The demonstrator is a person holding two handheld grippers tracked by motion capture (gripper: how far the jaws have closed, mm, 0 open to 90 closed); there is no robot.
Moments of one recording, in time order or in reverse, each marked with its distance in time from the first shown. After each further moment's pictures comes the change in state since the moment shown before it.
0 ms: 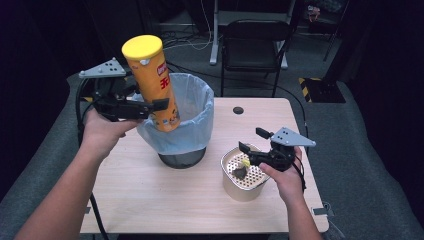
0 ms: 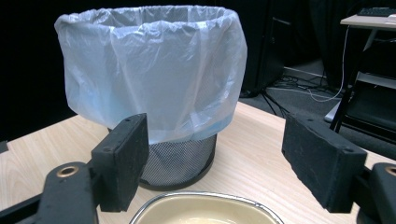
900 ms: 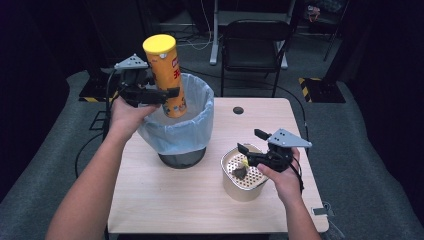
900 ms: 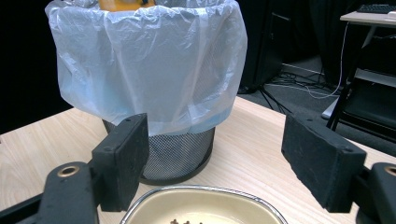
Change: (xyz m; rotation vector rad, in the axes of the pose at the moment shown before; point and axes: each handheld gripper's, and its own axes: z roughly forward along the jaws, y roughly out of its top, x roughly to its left) left arm 0.052 -0.016 0.067 0.022 0.093 -0.028; right arm 0.000 -0.007 0.006 0.021 -0.007 -0.019
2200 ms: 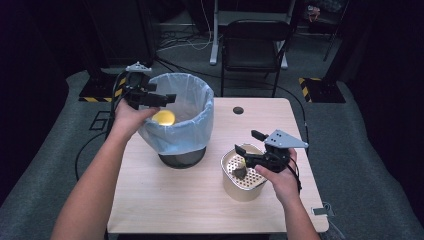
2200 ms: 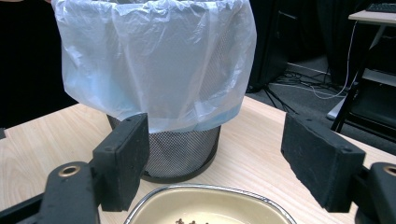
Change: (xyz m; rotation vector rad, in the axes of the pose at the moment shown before) left arm 0.024 -0.020 0.019 0.151 0.112 -0.060; right arm 0.004 -0.002 0.005 0.008 0.019 -0.009
